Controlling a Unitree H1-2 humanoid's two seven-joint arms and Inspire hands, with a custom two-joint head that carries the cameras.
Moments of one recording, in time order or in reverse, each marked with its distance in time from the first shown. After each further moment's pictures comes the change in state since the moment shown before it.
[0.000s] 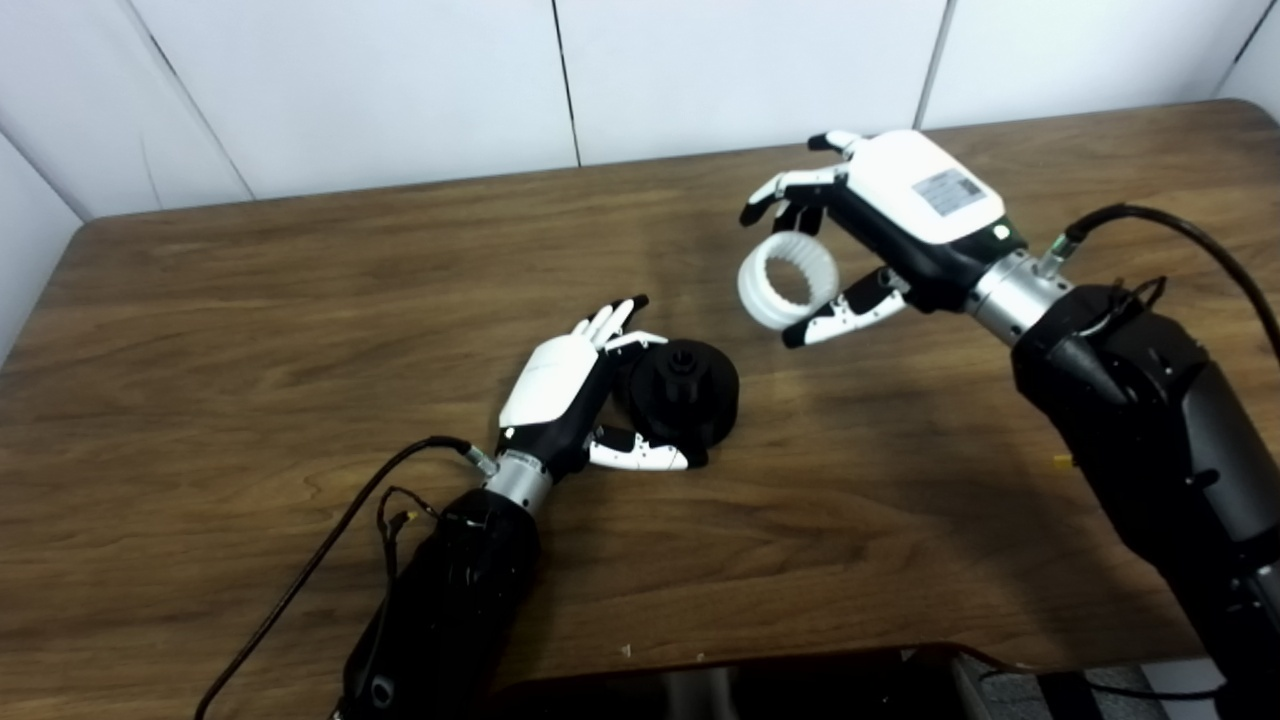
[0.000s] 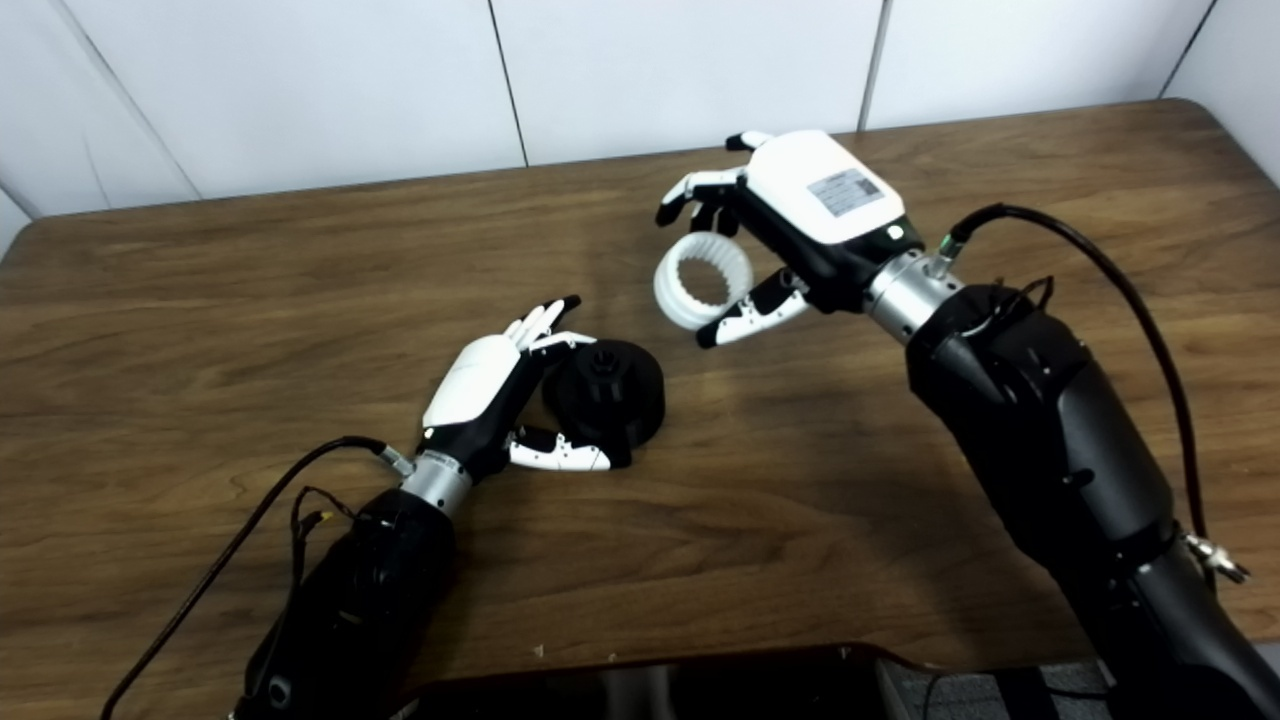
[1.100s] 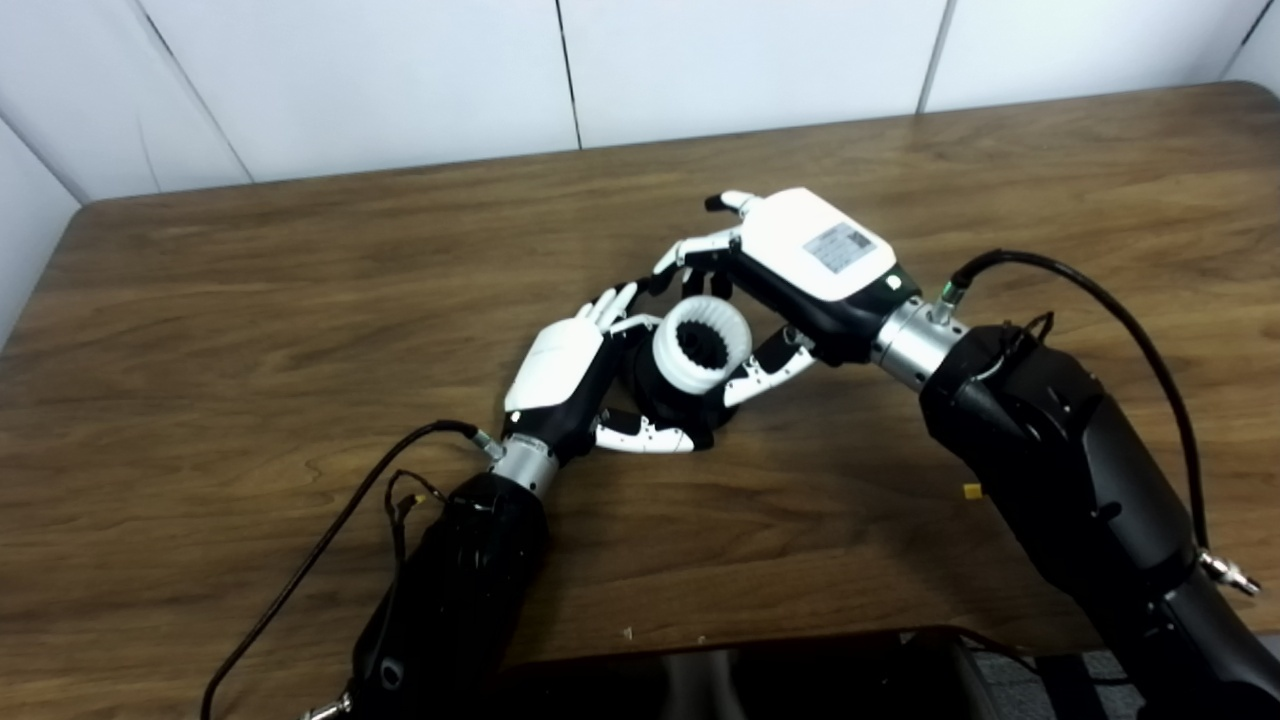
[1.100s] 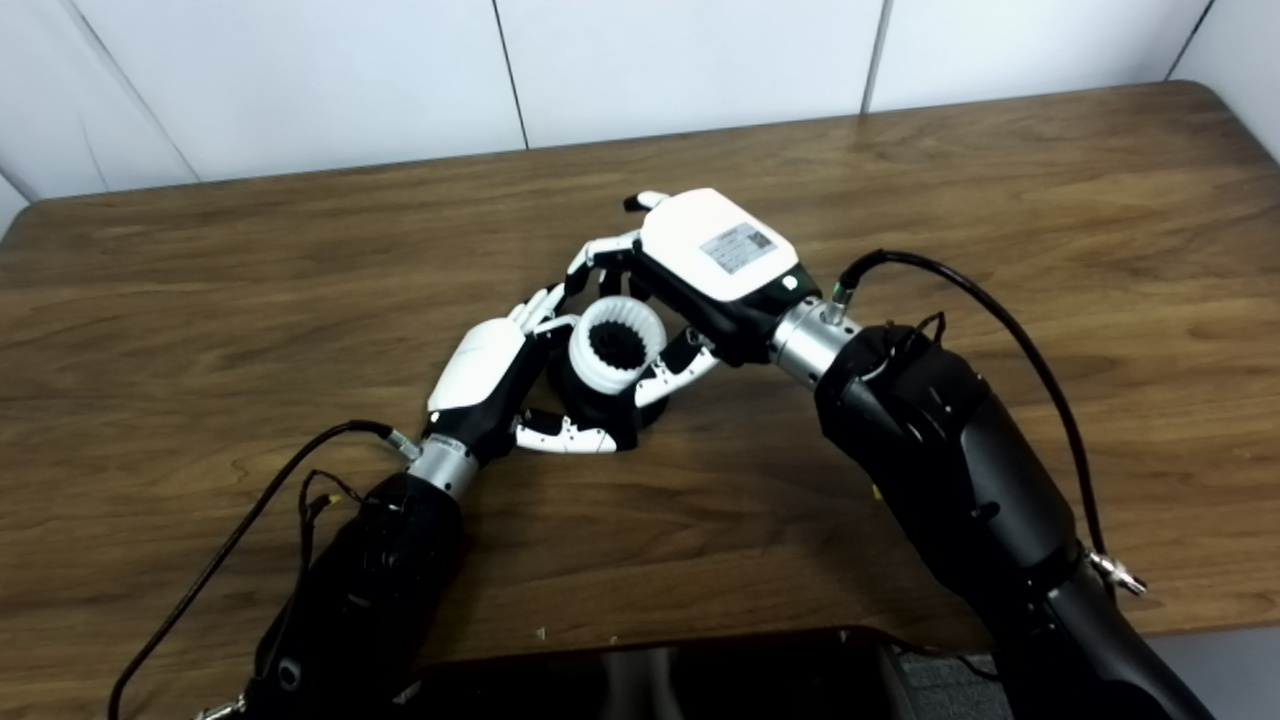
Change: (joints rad) left arm -0.002 -0.011 -0.010 0.000 0.009 0.019 0.009; right arm 0.034 0.118 0.106 -0.010 -0.077 -0.038 0.053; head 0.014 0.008
